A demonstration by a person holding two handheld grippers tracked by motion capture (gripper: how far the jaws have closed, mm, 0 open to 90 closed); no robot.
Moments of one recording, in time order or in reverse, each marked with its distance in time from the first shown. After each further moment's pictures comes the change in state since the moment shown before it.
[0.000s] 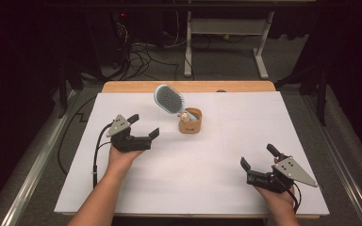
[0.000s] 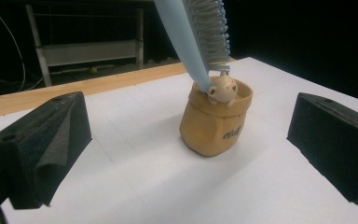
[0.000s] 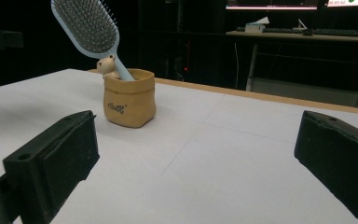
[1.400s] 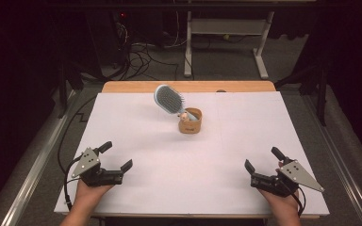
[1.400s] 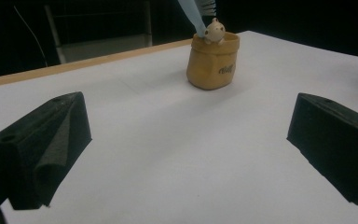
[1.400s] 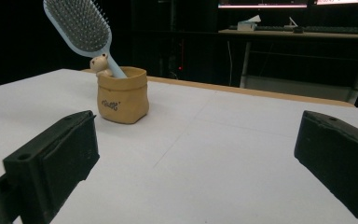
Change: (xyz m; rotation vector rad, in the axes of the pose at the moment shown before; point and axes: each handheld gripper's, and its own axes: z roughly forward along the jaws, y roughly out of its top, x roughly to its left) left arm -0.008 -0.049 -0.101 0.016 0.041 0.084; right arm -0.004 -0.003 -0.012 0.001 -0.026 0.015
